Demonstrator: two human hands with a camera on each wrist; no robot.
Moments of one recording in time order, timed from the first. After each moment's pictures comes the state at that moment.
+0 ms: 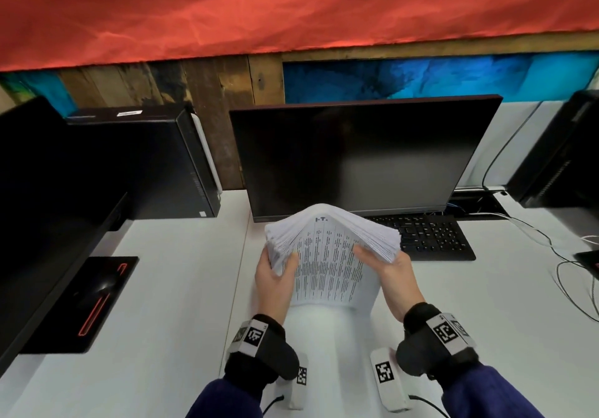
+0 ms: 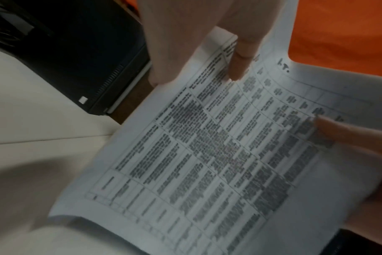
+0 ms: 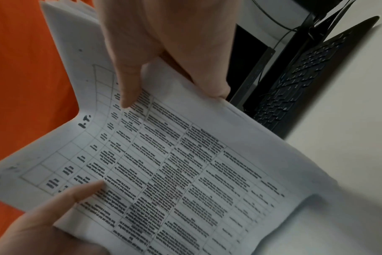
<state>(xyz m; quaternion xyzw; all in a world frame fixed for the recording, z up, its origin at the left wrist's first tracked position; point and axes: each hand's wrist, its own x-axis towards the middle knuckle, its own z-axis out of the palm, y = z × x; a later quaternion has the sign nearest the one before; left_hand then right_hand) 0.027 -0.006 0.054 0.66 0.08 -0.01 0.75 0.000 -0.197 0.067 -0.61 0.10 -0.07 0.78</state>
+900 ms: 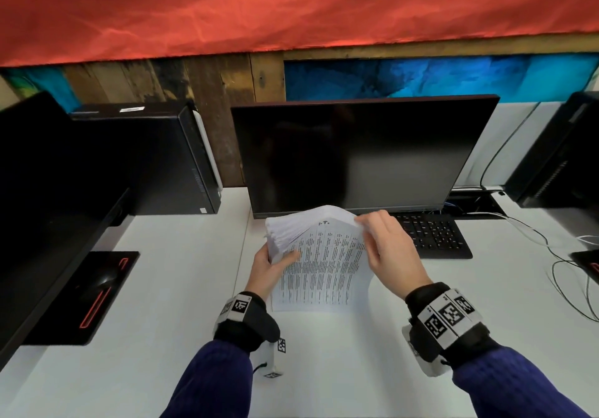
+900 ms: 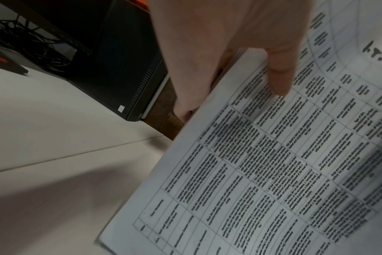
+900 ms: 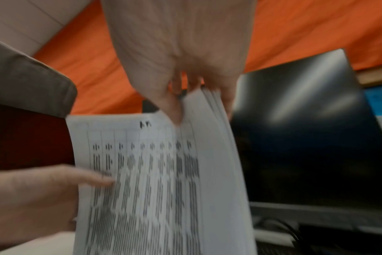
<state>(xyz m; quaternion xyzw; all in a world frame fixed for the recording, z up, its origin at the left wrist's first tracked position) 0.057 0.016 0.036 0.68 0.03 -0.12 0.72 0.004 -0.210 0.103 -0.94 -0.10 -0.23 0.23</state>
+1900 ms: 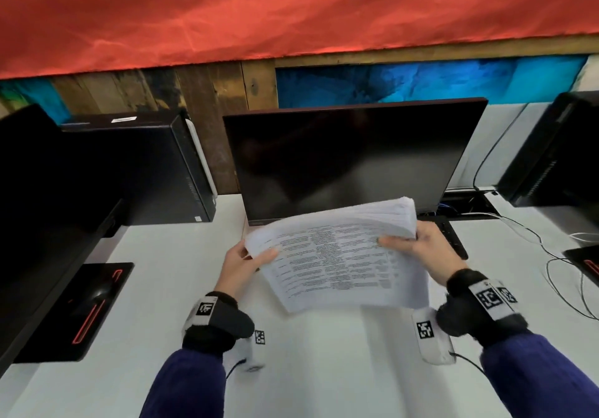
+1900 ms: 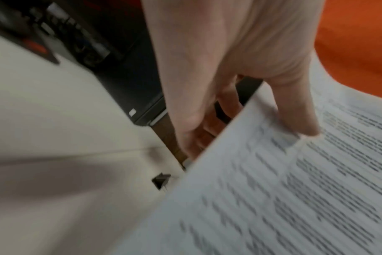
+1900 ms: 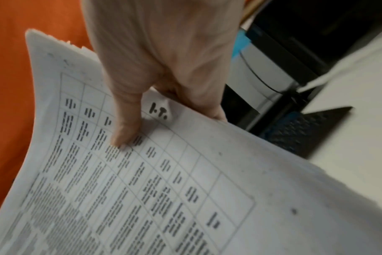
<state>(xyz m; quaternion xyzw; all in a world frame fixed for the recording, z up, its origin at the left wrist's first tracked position) 0.074 0.049 0.057 0.73 0.02 -0.10 0.67 0.006 -0.273 0.111 -0.77 0.04 -0.02 0.63</state>
